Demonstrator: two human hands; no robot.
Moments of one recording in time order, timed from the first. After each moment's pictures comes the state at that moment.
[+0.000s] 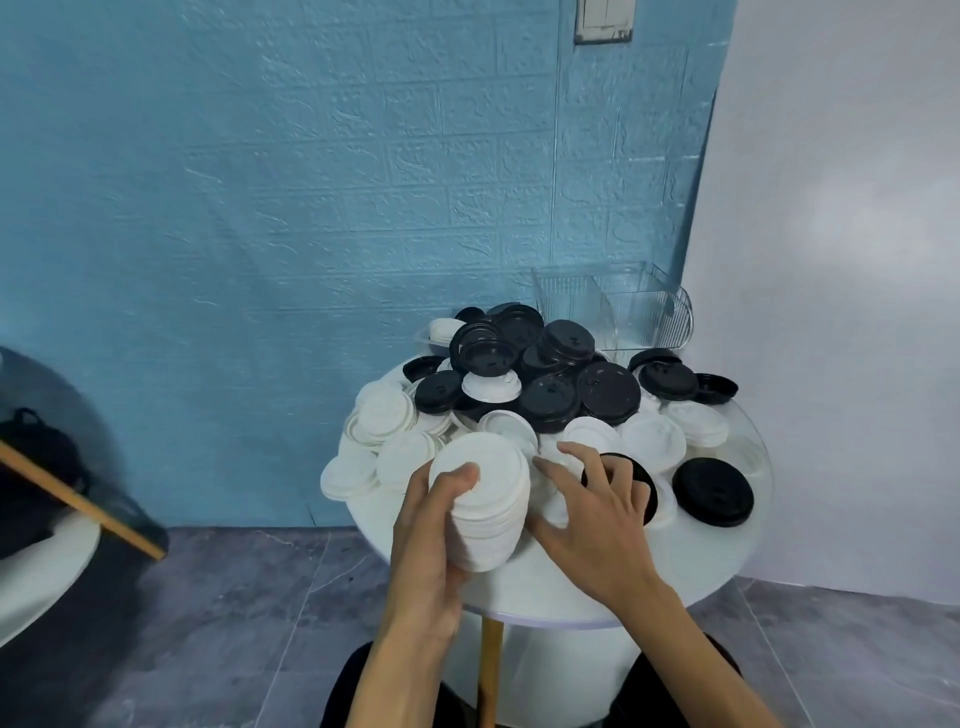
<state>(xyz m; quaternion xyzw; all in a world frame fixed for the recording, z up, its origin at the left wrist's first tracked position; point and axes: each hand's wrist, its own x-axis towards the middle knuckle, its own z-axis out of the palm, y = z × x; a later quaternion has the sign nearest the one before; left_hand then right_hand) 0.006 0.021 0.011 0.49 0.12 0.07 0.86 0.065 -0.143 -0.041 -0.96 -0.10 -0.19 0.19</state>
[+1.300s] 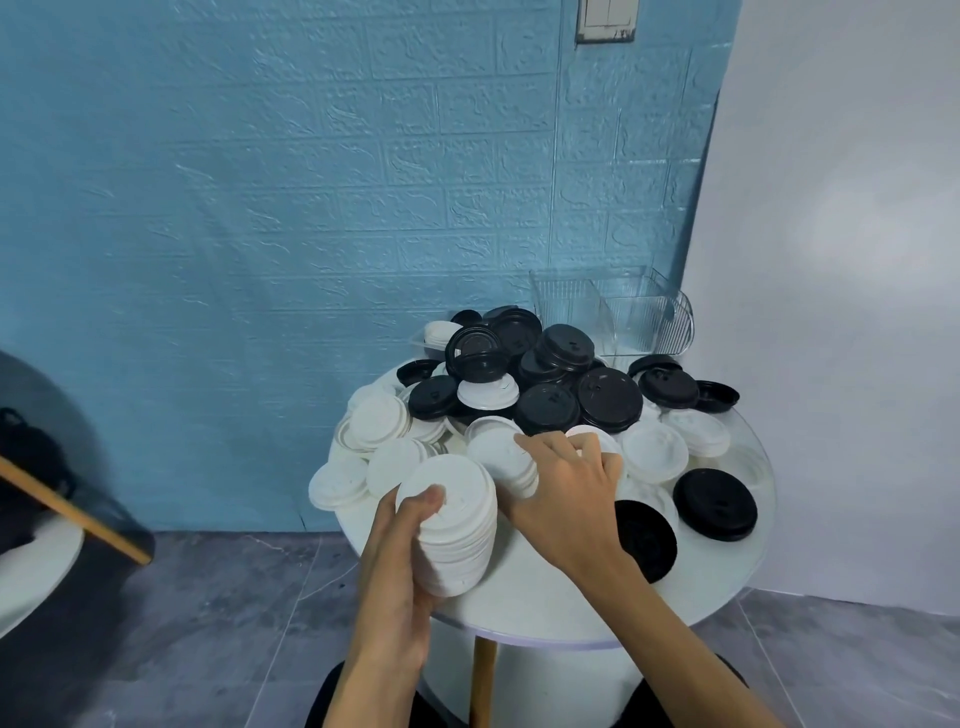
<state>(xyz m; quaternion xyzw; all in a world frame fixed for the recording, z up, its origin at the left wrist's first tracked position) 0.009 0.038 -0.007 0.50 0.15 0.08 0.85 0.093 -0.114 -0.016 -0.95 -0.09 -0.24 0.19</state>
